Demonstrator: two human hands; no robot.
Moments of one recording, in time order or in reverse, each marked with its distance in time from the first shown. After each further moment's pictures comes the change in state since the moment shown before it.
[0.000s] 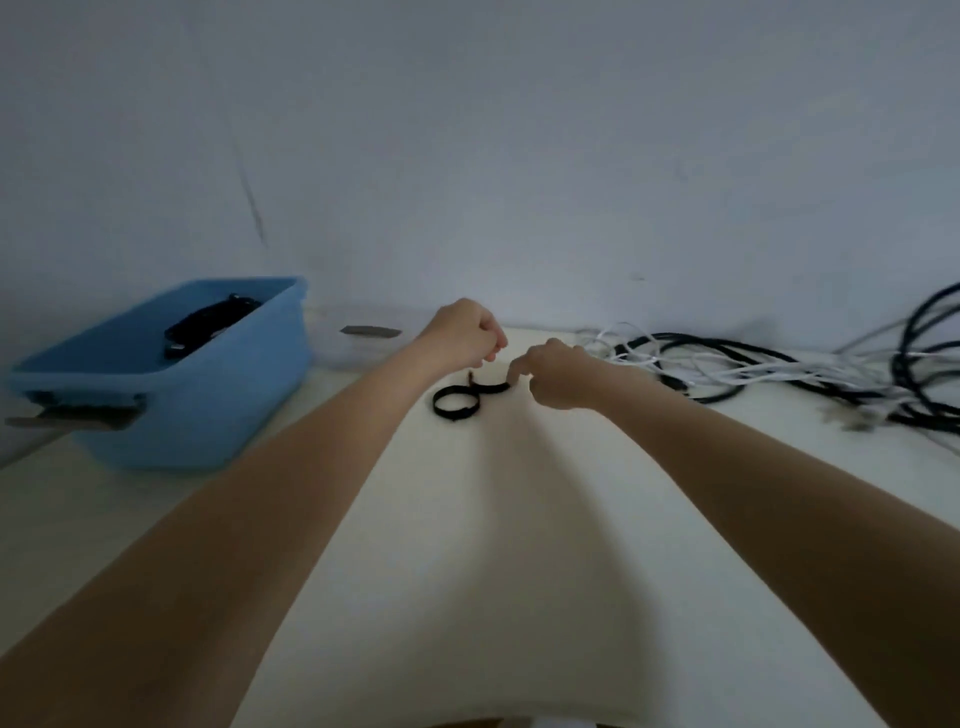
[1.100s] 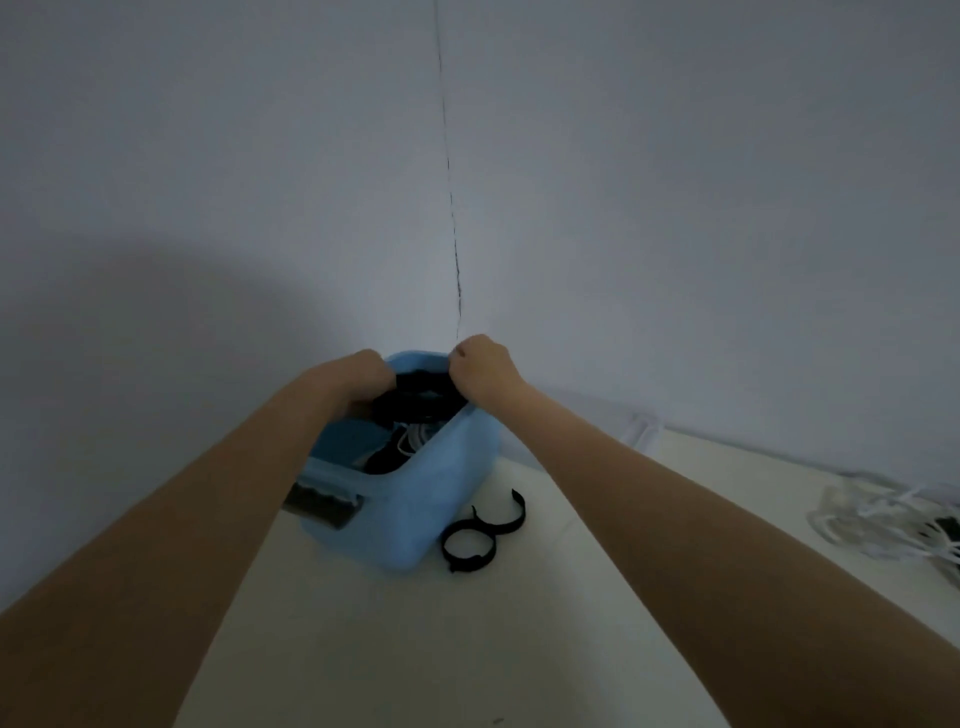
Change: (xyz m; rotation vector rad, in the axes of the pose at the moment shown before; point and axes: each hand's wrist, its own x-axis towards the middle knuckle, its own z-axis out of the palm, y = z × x) left_hand -0.017 -0.148 -0.224 0.065 0.275 -0.598; right_hand 0.182 -0.232 -0.065 0.771 0.140 -0.146
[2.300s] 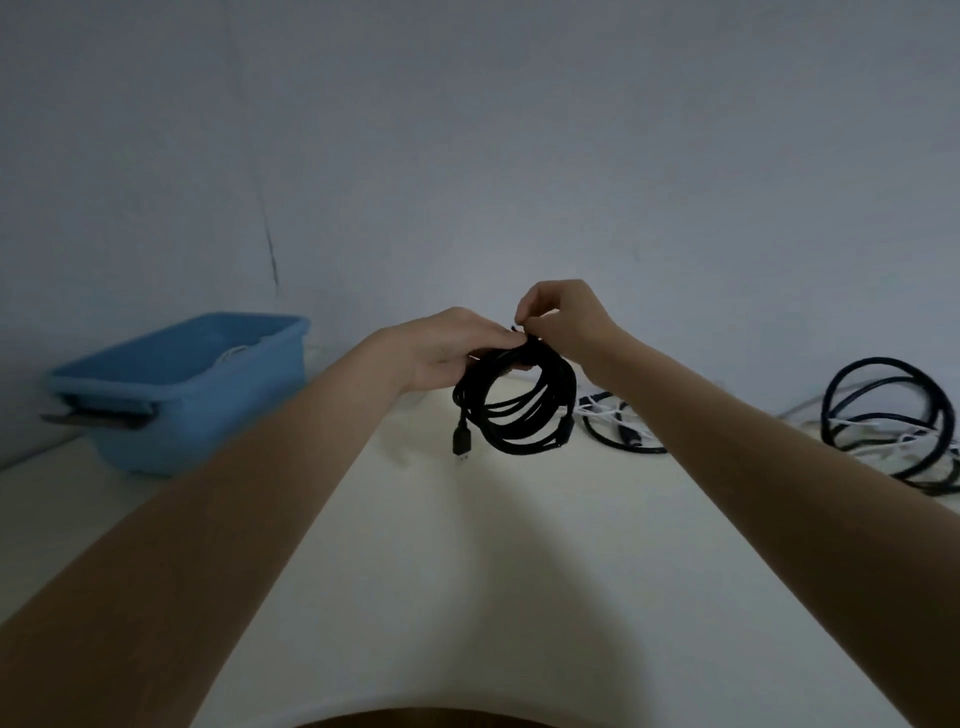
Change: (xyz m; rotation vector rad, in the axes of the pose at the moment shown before) left_hand -0.205 0.156 0.153 -0.603 -0.766 0.512; right_hand -0.249 0.113 -0.209 0.154 0.397 0.038
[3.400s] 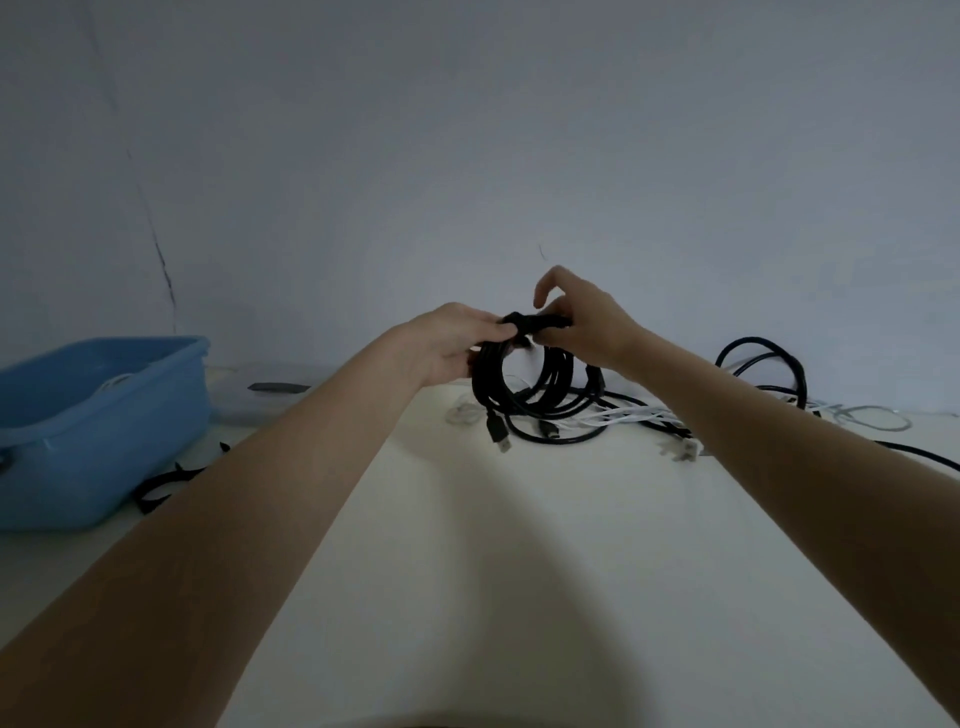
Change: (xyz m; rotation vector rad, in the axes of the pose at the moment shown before) left_hand 0.053 0.012 0.063 -0.062 0.035 0.002; right_hand -0.026 0.038 -0.091 -0.336 -0.007 -0.075
